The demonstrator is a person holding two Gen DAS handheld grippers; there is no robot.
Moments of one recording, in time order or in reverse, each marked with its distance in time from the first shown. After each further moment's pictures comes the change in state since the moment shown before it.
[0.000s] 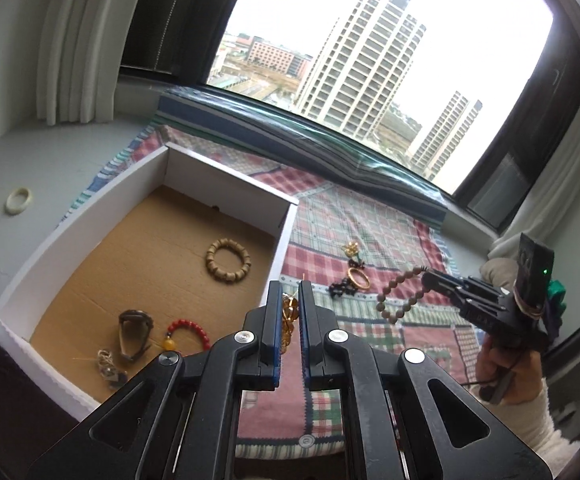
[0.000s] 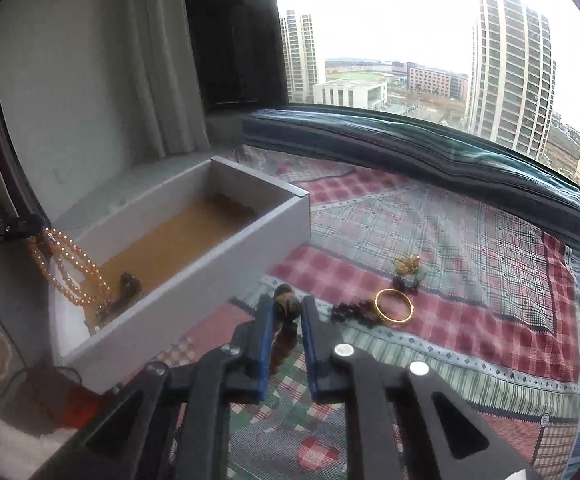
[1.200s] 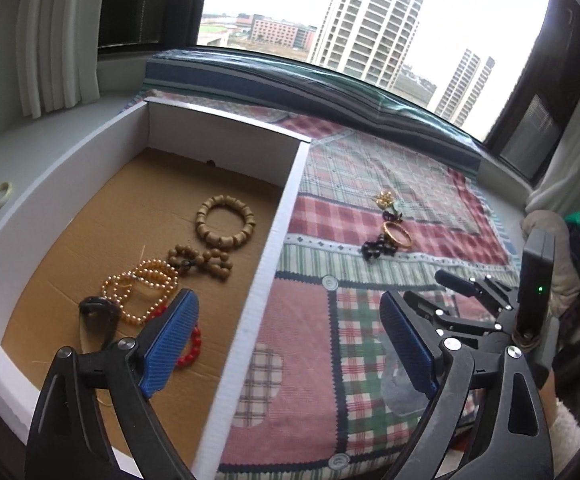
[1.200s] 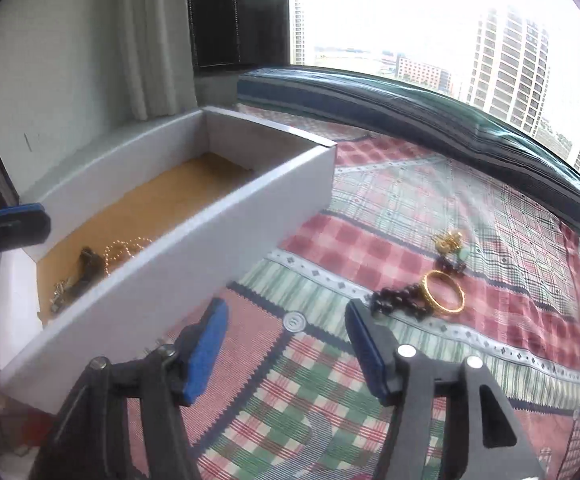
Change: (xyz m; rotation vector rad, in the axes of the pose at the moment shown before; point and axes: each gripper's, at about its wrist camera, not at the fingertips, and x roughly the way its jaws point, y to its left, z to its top) left arm 0.123 -0.038 -0.059 0.121 0.128 0.066; right arm 0.110 0.027 -0.055 -0.001 0.099 -0.162
